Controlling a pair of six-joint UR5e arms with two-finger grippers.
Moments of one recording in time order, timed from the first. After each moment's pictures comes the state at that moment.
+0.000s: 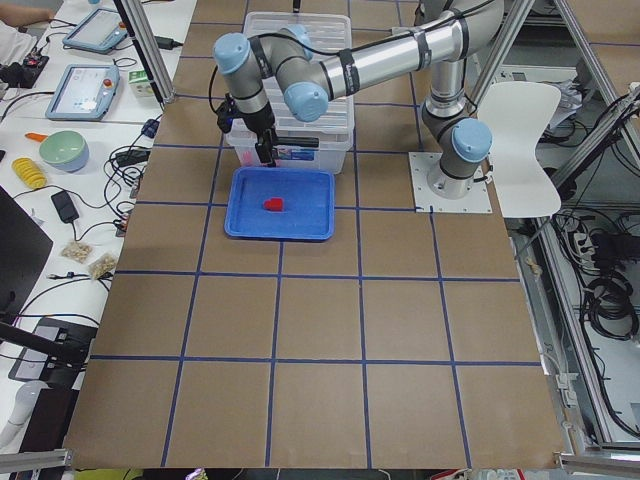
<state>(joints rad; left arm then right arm) -1.25 -1.82 -1.41 -1.64 1.65 0.33 1.44 -1.49 1.90 -2.11 -1.55 -0.10</state>
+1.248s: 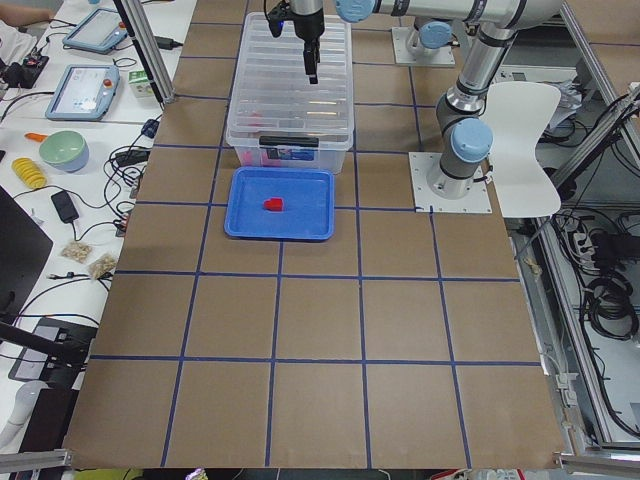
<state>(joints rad) -1.54 -1.55 -1.54 -1.74 1.62 0.09 1.55 -1.64 1.59 -1.63 -1.56 0.02</state>
